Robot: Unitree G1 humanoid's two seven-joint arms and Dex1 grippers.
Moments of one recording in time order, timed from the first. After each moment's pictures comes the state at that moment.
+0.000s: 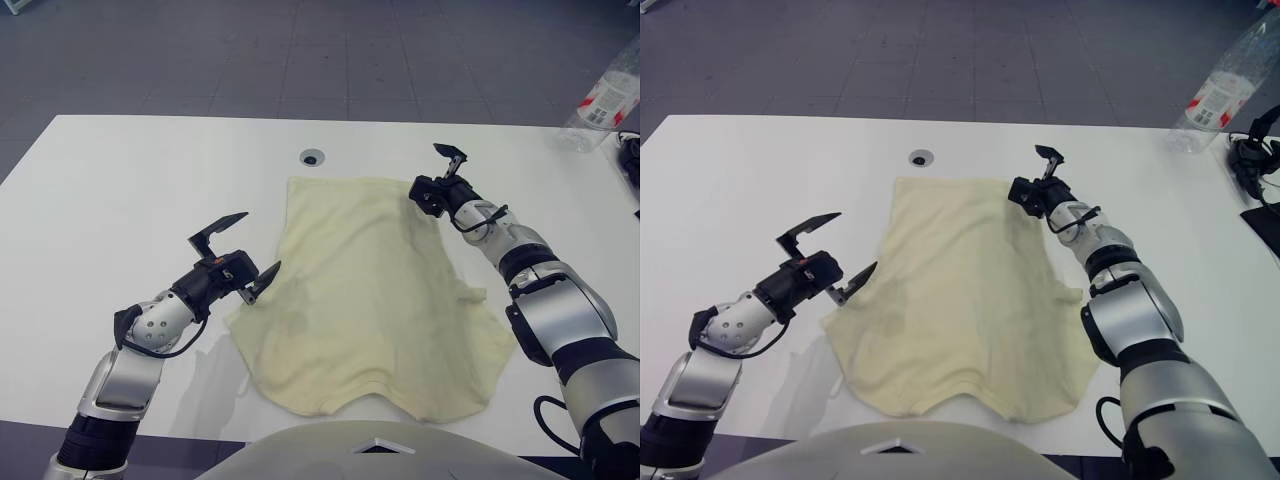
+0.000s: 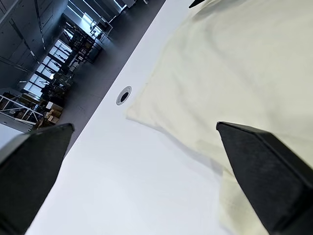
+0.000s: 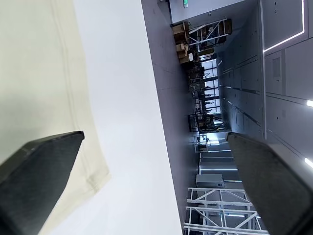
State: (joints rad) left arm 0.17 0.60 -0.06 -0.37 0.20 -0.08 -0.50; right arm -0.88 -0.46 0.44 1.29 -0.64 -0.45 -0.12
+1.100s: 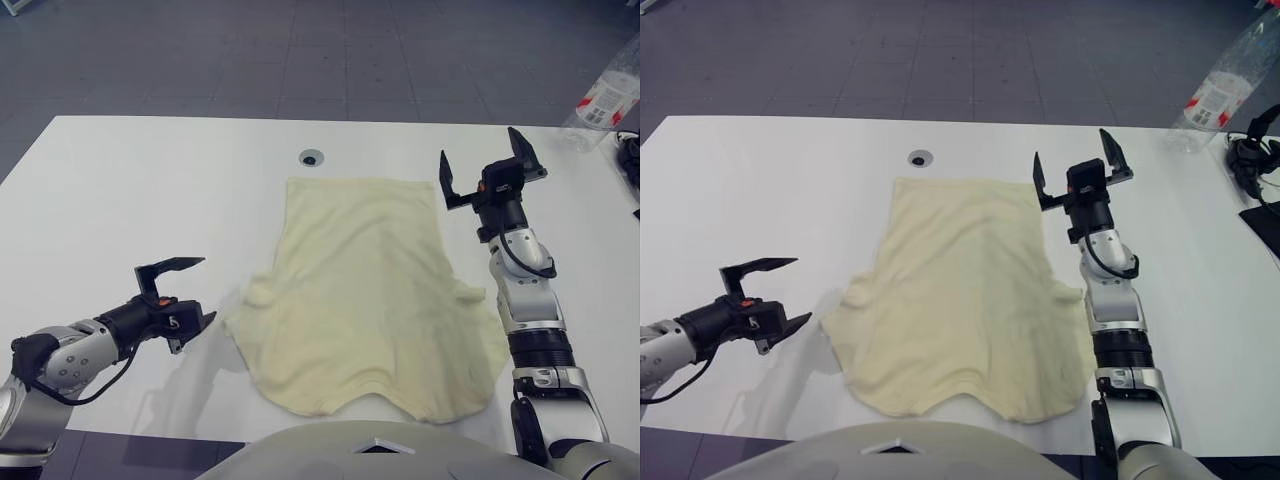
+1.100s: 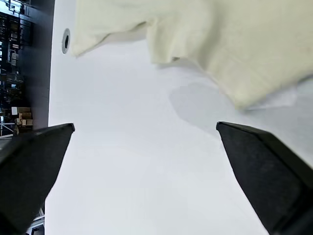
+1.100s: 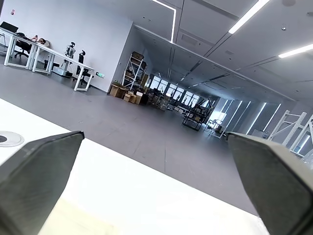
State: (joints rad) left arm 0.46 0.90 0.20 -0.36 0.32 -0.27 -0.73; right arm -0.27 -0.38 -0.04 0.21 0.00 -0.26 0.11
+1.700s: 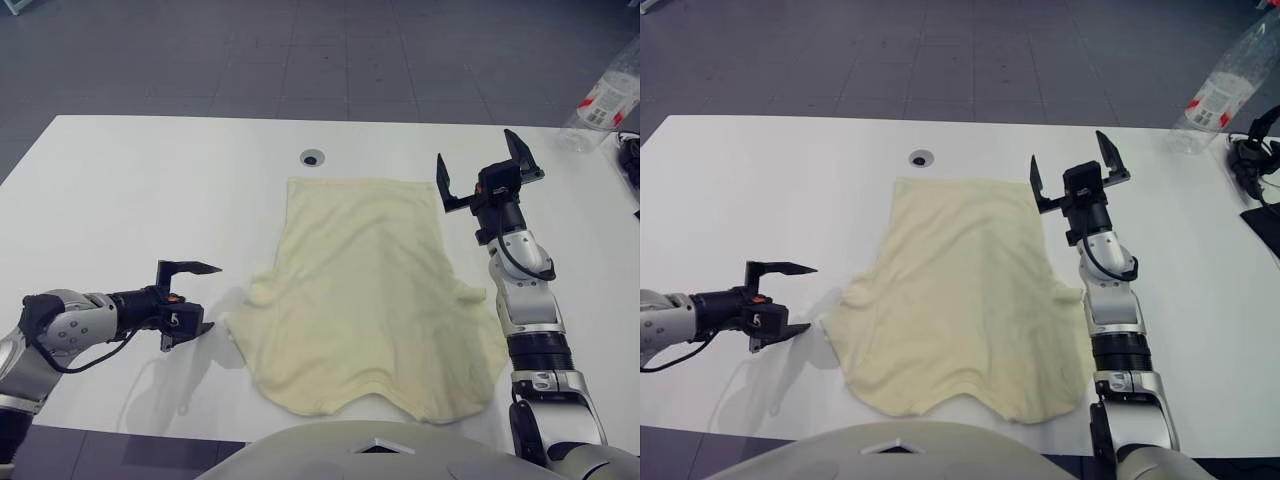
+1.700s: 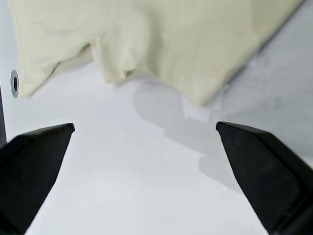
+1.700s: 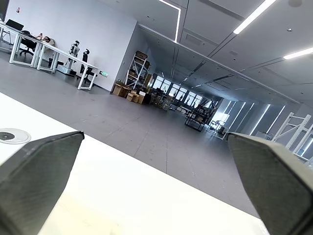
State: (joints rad) left arm 0.17 1.06 -0.02 -0.09 0.18 -0.54 -0.94; right arm -0.26 -0.37 -0.05 0.18 -0.01 -0.25 0.12
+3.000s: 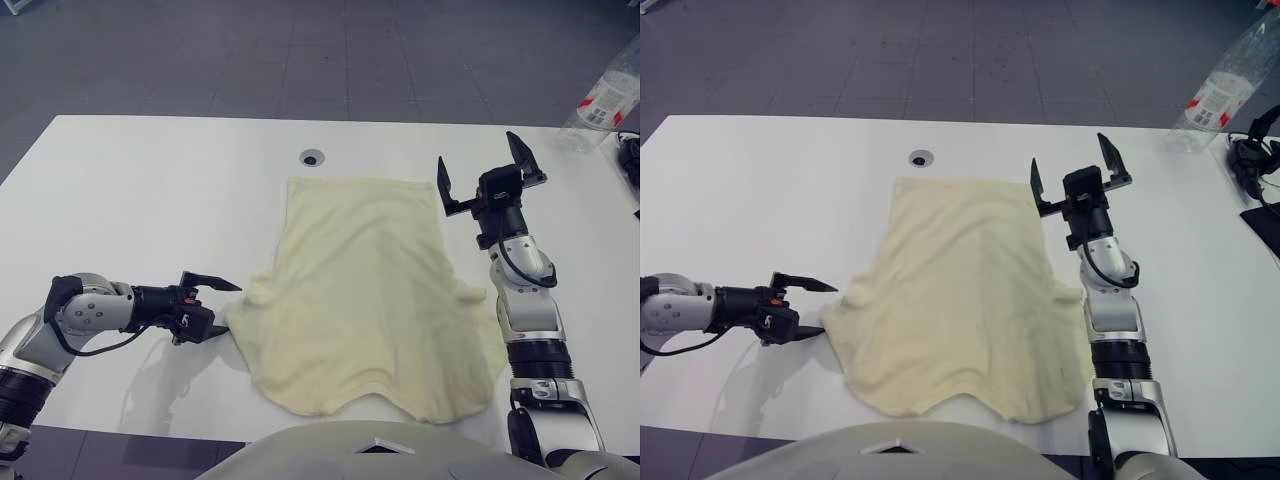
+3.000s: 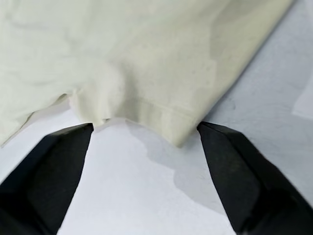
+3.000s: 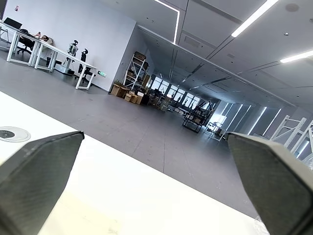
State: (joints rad) left arm 0.03 1.08 -0.19 0.05 0.10 -0.66 -1.04; right arm -0.22 -0.35 -0.07 0.13 -0.05 -0.24 0.13
